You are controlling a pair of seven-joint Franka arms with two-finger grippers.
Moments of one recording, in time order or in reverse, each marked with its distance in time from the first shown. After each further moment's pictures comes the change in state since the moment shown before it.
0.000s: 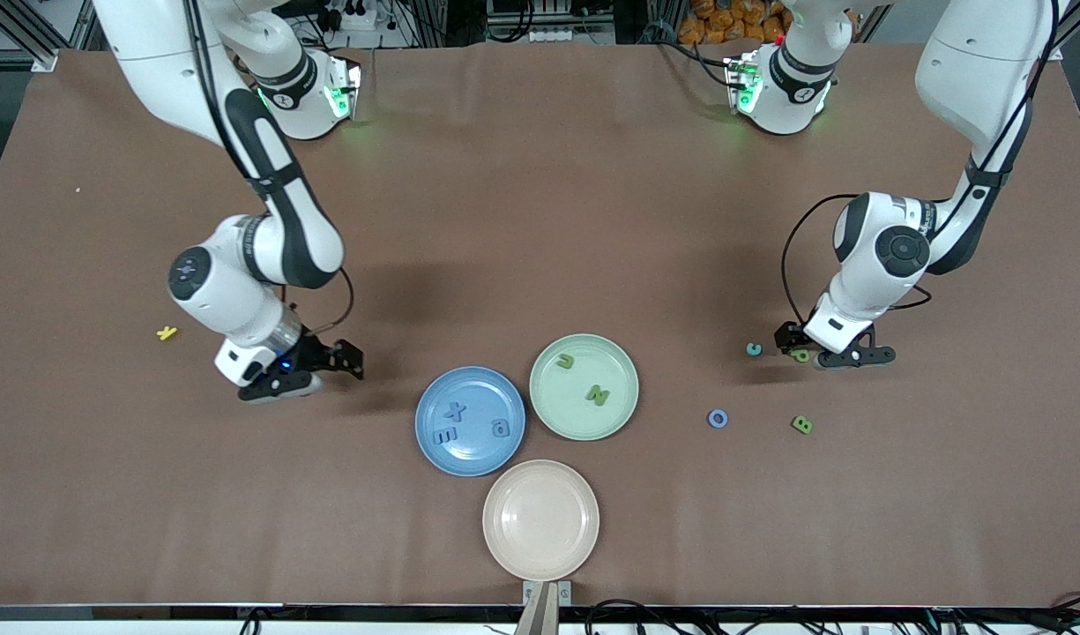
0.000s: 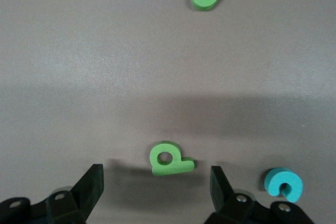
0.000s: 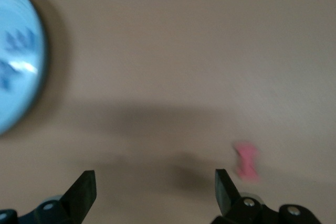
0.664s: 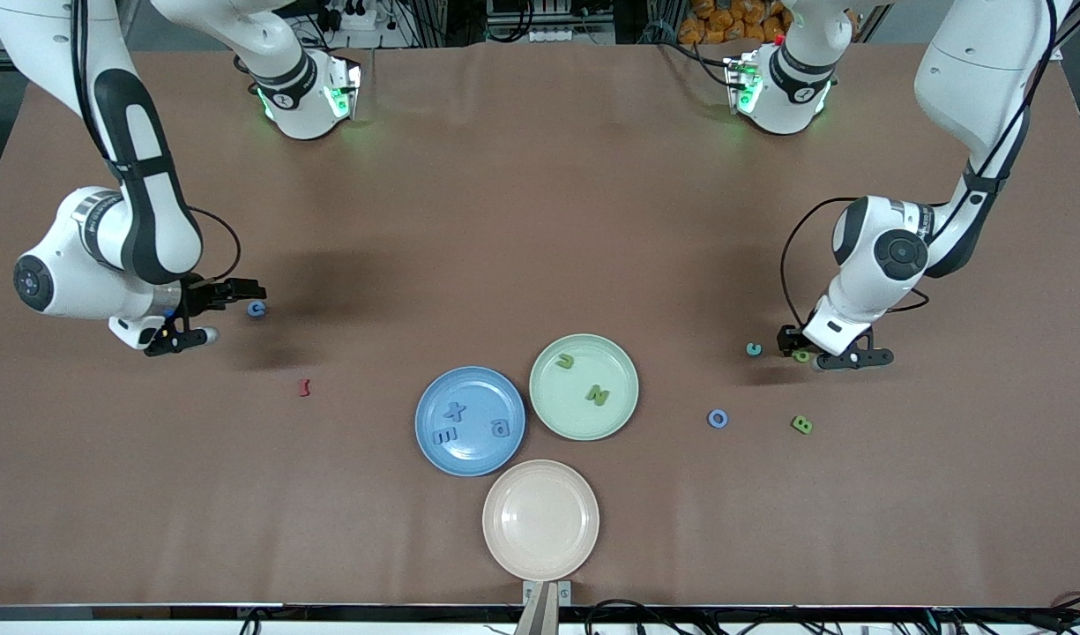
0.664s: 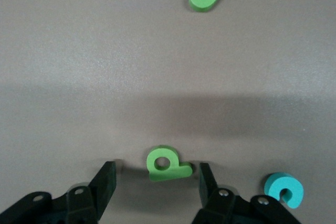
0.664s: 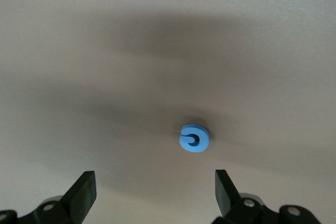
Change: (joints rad) left arm 0.004 0.018 -0.003 0.009 0.002 0.012 0.000; right arm -0.095 -0.110 -0.253 -0.060 -0.188 -0.571 -0.173
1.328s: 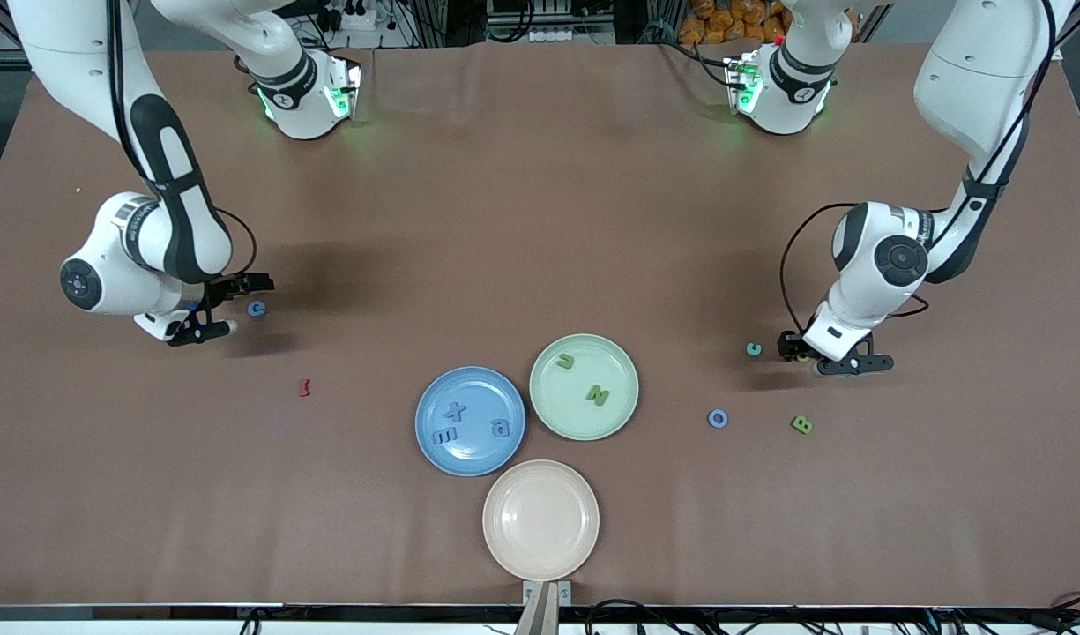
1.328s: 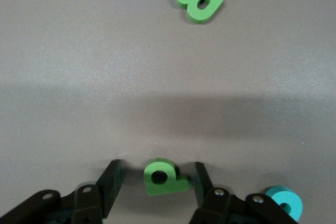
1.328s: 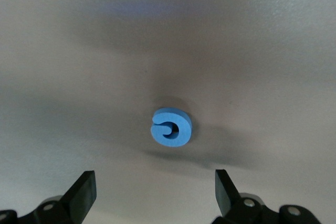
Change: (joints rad) left arm 0.000 0.023 -0.001 0.028 0.000 0.002 0.000; right arm 0.009 0.065 0.001 -0.093 -0.034 0.112 0.001
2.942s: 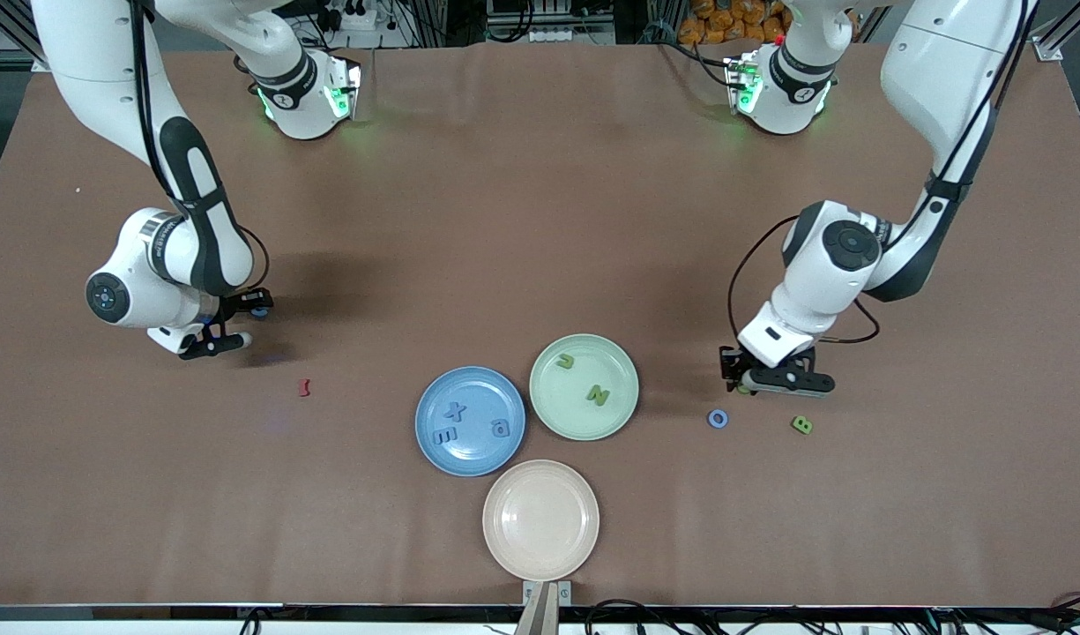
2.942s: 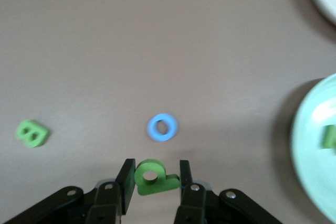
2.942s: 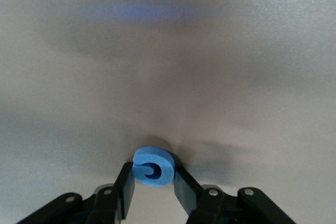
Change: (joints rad) left arm -0.070 -0.005 -0.174 0.195 0.003 -0.007 -0.009; right arm 0.039 0.077 0.000 0.042 0.001 0.066 0.016
